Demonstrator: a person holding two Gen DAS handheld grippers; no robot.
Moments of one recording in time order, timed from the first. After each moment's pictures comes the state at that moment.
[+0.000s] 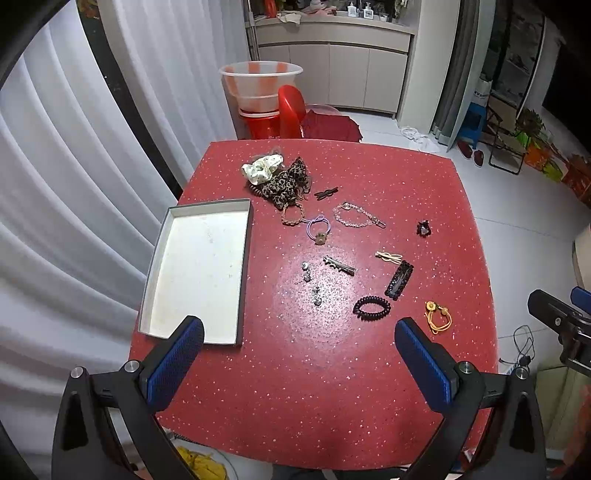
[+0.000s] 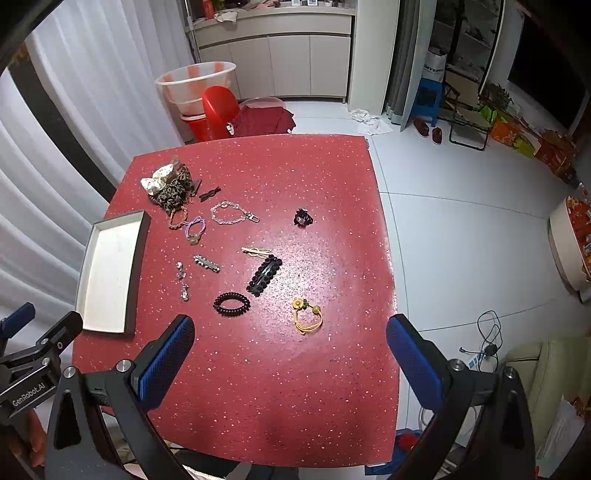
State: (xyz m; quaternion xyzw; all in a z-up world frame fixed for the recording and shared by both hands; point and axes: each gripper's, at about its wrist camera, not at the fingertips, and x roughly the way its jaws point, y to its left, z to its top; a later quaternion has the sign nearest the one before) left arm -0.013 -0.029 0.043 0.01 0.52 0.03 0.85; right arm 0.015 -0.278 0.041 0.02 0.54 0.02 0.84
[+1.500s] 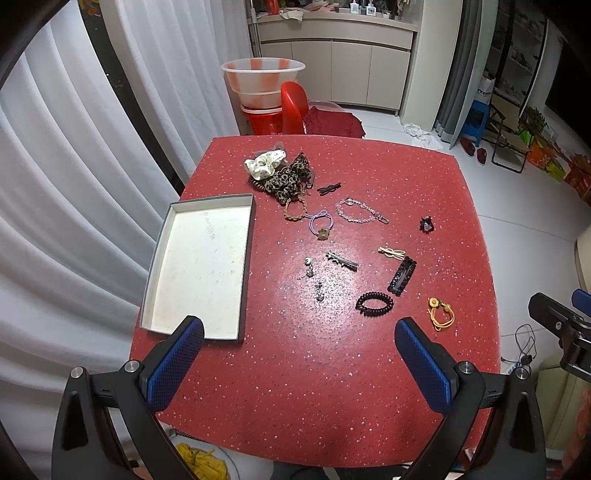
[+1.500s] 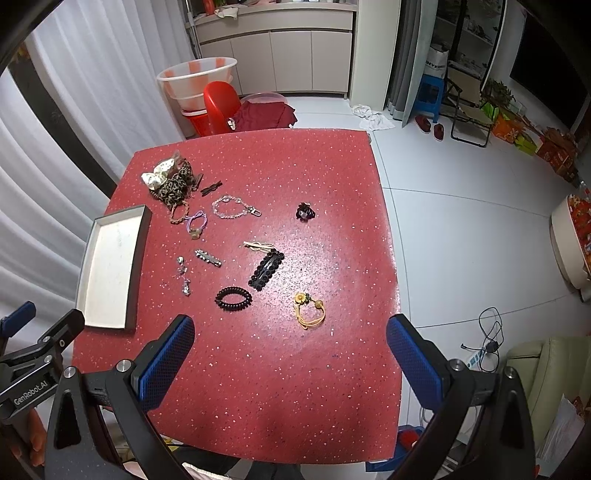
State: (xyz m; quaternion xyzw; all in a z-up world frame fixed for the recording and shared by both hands) left arm -0.016 -0.030 0.037 0.01 0.53 0.04 0.85; right arm 0.020 -0.274 0.036 0.02 0.55 0.02 0.84
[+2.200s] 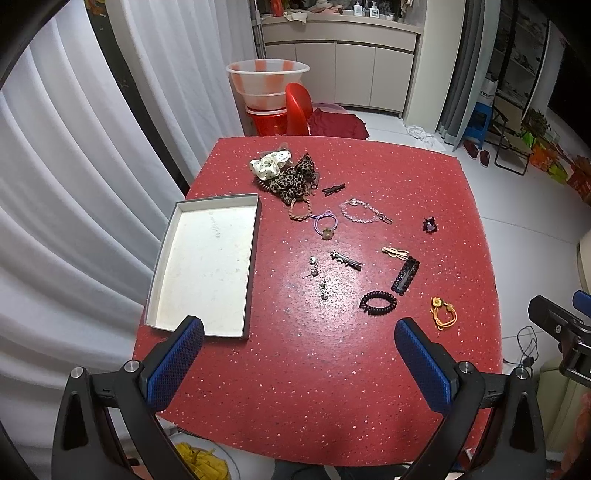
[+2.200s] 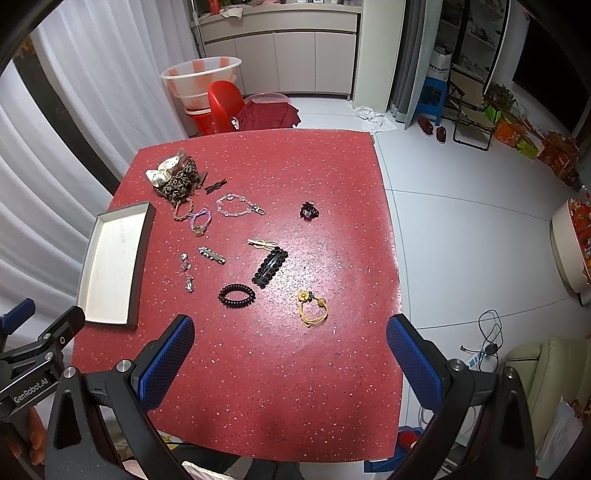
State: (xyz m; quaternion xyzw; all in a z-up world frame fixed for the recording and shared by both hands) left arm -0.022 -0.030 0.039 0.01 0.52 0.05 0.85; right arm 0.013 -0.269 0.037 0.01 0.55 0.02 0.84
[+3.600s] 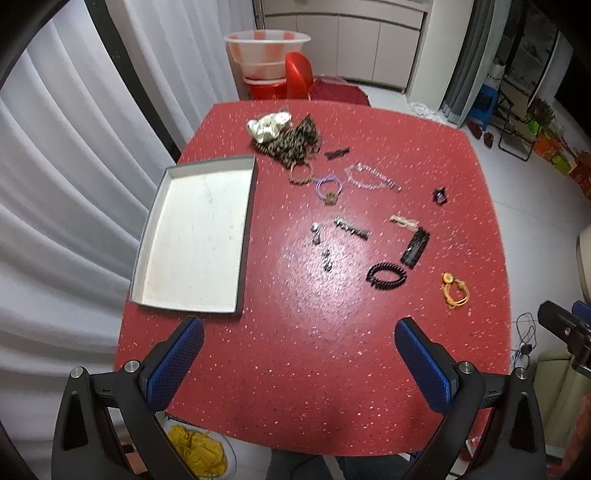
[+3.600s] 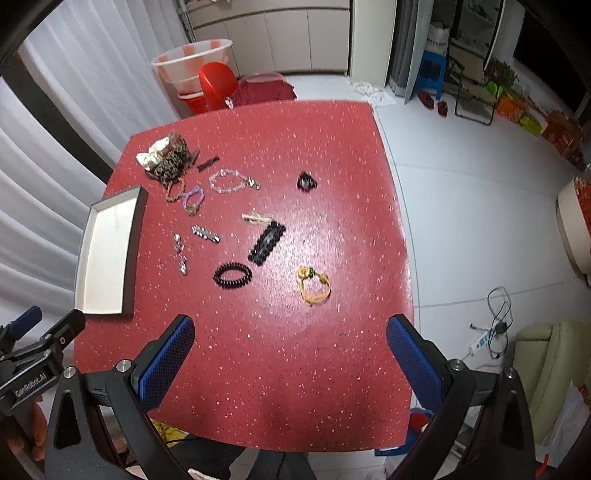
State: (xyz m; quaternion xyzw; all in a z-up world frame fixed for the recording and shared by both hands) left arm -0.017 -0.020 -0.008 -0.01 0.57 0.04 0.82; right arm 0.012 -0.281 -0.003 0.04 0.59 0.02 0.80
